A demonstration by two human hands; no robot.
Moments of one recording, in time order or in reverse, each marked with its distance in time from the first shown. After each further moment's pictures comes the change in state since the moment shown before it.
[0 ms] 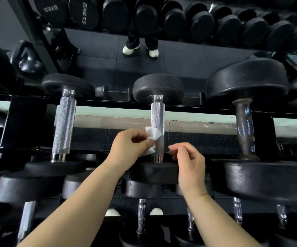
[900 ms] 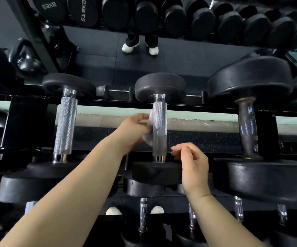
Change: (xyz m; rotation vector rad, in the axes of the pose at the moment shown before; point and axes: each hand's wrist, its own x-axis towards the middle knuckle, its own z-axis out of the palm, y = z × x) left_hand 0.041 0.009 -0.004 -0.238 -0.225 -0.232; right_hand -0.001 0.001 -0.001 -0.011 0.017 0.006
